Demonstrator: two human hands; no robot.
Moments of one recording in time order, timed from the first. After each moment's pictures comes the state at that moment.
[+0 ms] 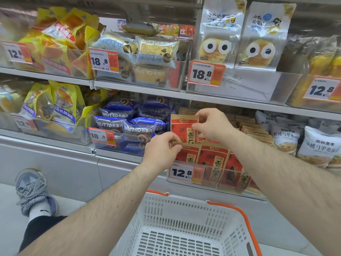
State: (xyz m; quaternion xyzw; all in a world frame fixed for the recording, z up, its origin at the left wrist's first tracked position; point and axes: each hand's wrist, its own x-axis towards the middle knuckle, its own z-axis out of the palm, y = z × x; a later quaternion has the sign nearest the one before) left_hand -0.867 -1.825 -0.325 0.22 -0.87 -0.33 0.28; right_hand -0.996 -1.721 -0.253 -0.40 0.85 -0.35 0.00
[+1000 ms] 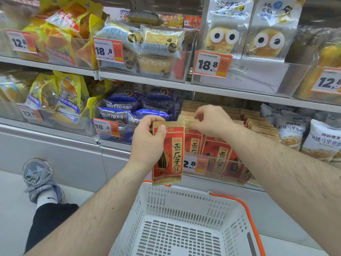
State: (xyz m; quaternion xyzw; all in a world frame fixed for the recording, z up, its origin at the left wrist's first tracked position) left_hand -0.819 -1.814 -0.313 0.23 -0.67 -0.55 0.44; right_hand -0.987 -1.728 -0.258 -0.41 0.89 -0.18 -0.03
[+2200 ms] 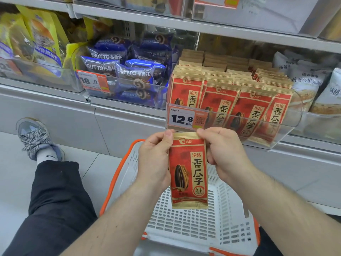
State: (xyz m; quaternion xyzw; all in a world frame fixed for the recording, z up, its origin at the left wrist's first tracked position) left_hand -0.804 -1.727 -0.398 0.30 -0.37 -0.82 0.31; right_hand -0.896 -1.635 -0.362 -0.17 0.72 -0.62 0.26
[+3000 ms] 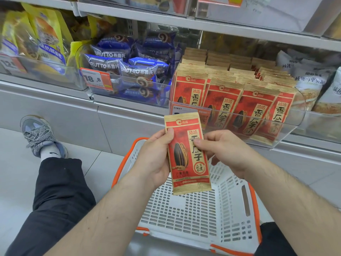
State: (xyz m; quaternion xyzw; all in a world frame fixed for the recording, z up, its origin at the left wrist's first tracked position) left_hand -0.797 -1.742 -0.396 0.28 -0.41 -0.85 0.17; right_hand -0.915 -1.625 -0.361 -0.29 0.79 -0.41 0.35
